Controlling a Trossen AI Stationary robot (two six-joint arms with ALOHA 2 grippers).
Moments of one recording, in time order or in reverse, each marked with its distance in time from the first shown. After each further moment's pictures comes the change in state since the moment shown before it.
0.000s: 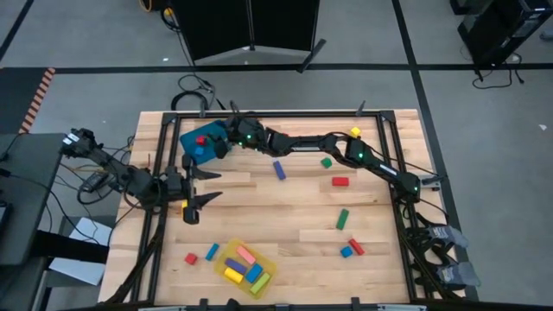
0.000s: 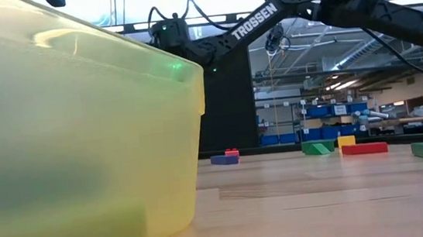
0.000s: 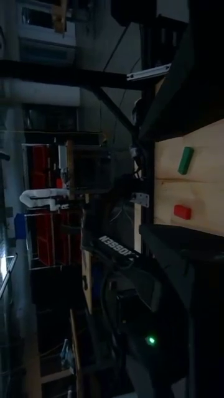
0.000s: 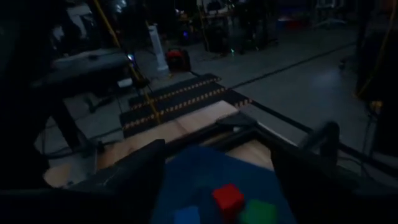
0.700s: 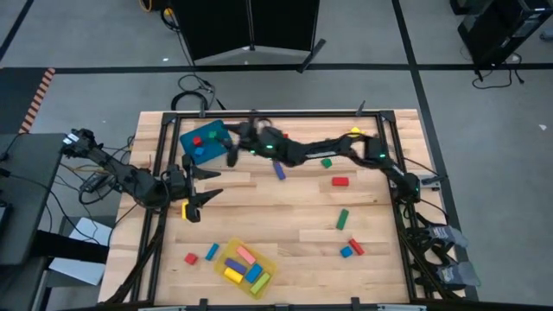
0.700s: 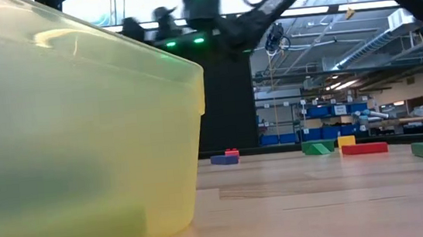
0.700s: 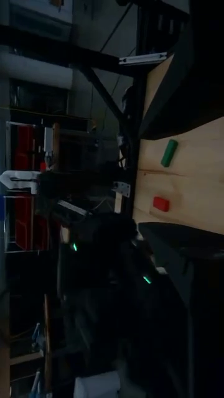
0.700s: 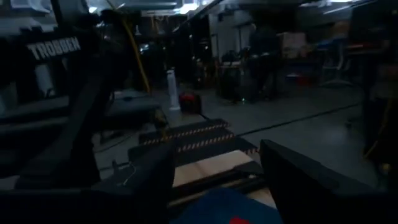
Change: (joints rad) left arm 0.000 -0.009 0.000 -0.109 -0.070 -0.137; right arm 0.064 -0.289 -0.482 0.401 0.053 -0.128
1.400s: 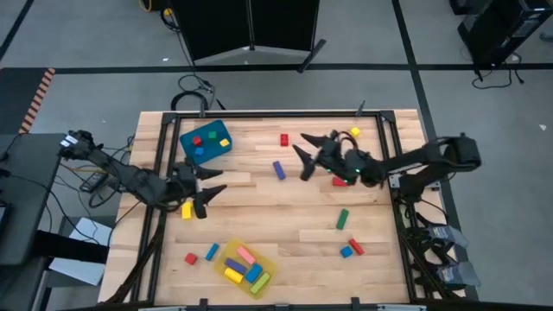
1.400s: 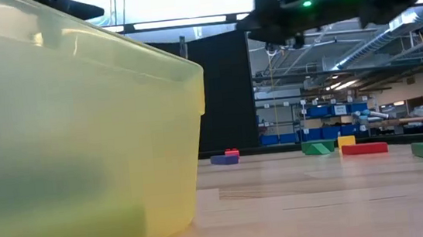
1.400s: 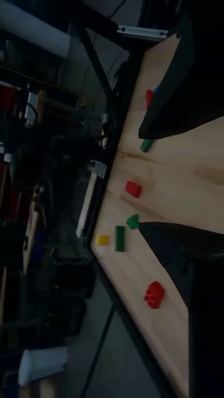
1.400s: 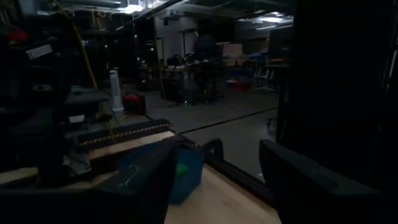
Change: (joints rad) left arm 0.048 0.049 0.000 -0.130 -0.056 -0.260; right arm 0.167 -0.846 -1.060 0.210 0.410 -0.116
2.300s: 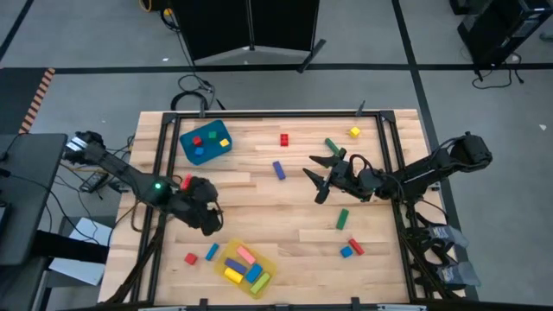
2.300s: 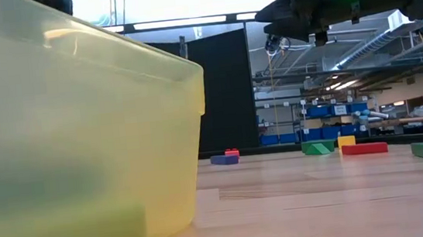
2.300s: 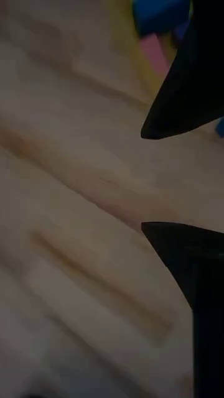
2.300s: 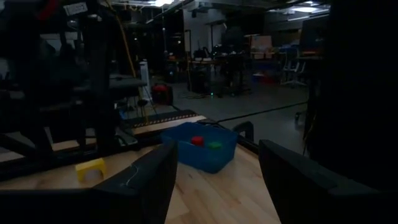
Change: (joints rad) left arm -0.002 0.422 0.355 -0.919 0.390 -0.731; right arm 0.209 -0.092 -0.129 0.005 0.081 0.009
